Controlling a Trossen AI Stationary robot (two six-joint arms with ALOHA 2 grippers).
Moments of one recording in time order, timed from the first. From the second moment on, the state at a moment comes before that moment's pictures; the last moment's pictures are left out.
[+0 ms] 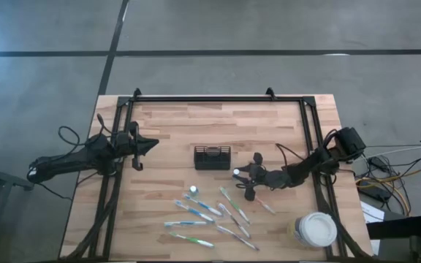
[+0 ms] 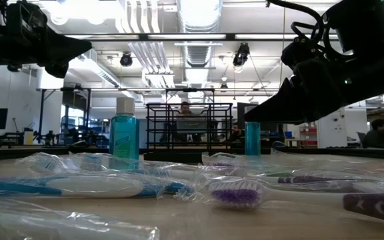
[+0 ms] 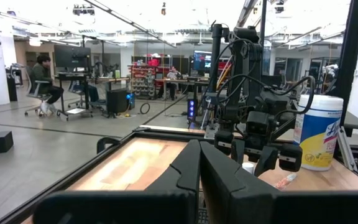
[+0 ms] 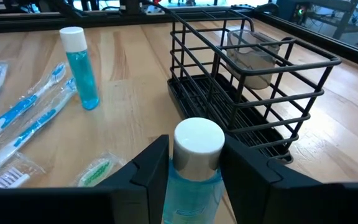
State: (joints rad) left arm 0.17 0.08 0.05 0.15 -0.02 -0.03; right arm 0.34 1.75 0.38 1.03 0.60 0.23
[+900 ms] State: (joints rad) left arm 0.17 0.08 0.04 0.14 -0.02 -0.03; right arm 0.34 1.56 0.39 0.84 0.56 0.23
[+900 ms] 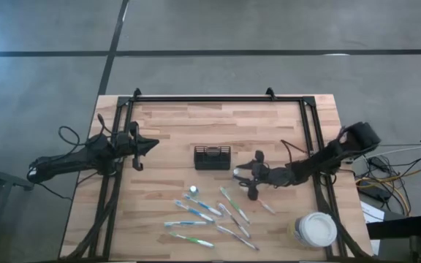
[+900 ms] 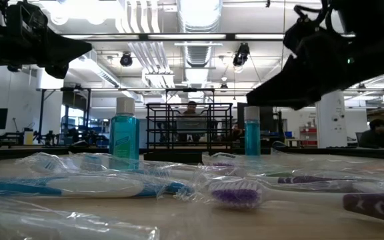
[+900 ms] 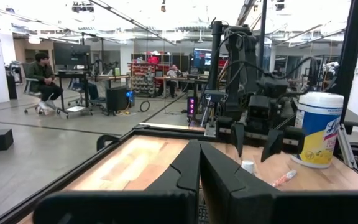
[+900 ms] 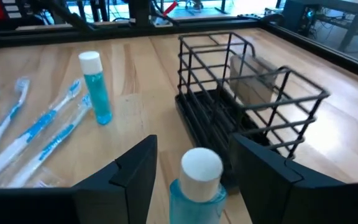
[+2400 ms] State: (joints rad) left arm 0.17 0.08 0.04 0.12 -0.02 -0.03; right arm 0.11 1.83 1.65 -1.19 0.03 0.32
